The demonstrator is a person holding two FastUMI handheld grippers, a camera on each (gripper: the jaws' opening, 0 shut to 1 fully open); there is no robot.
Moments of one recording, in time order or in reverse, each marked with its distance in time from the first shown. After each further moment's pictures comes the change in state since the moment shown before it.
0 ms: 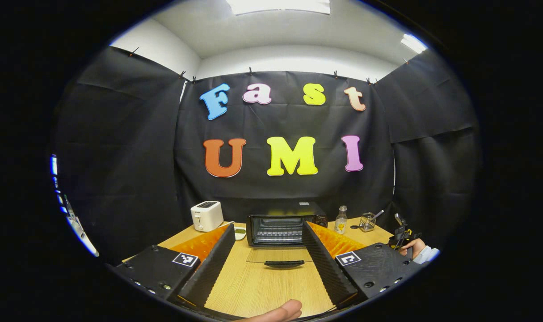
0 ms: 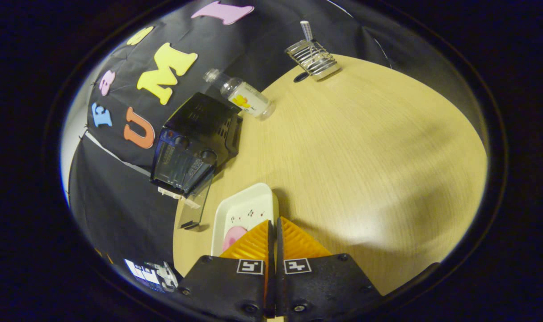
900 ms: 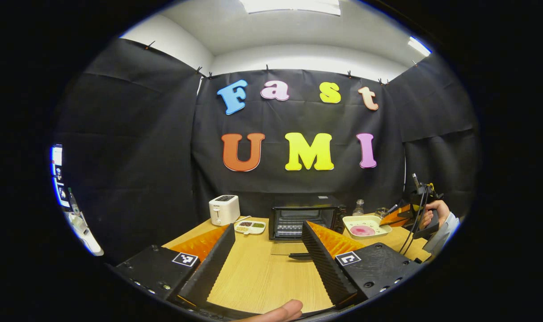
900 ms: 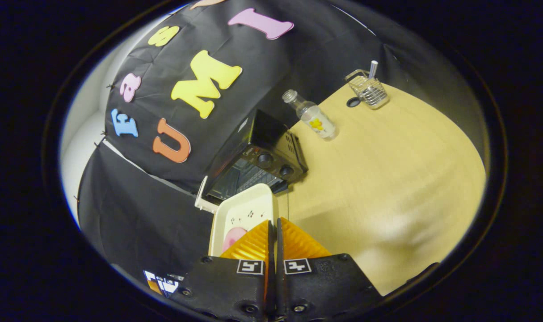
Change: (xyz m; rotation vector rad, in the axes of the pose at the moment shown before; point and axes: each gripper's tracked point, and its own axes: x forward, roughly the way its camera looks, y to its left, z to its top) left arm -0.012 0.087 -0.029 -0.012 0.003 0.074; right arm -0.030 0.185 0.000 0.012 -0.097 0.103
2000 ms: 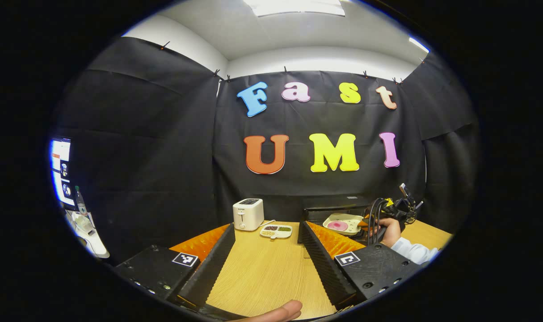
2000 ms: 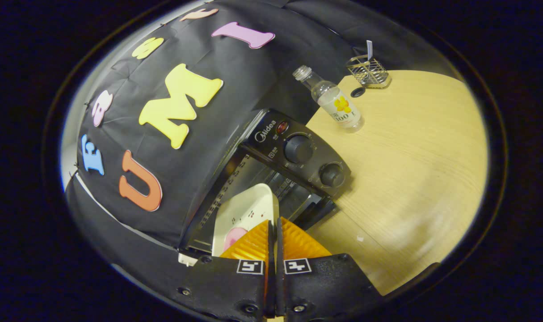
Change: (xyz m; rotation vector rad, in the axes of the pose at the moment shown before) left arm 0.028 0.068 -0.030 0.019 -0.038 0.109; right arm 0.218 0.057 0.003 0.197 -0.400 -0.139
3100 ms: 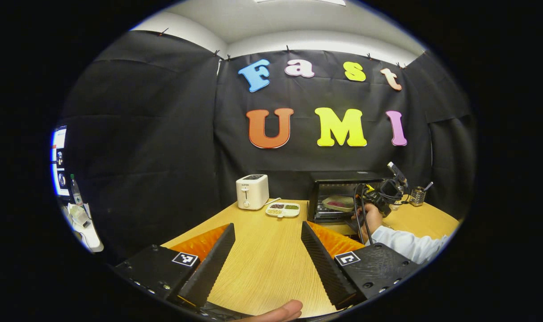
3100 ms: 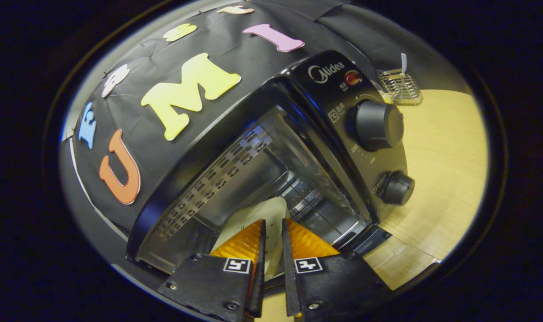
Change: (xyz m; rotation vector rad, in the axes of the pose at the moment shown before) left arm 0.018 0.017 -0.066 0.017 0.137 0.000; right arm 0.097 0.014 -0.001 -0.214 -0.194 -0.005
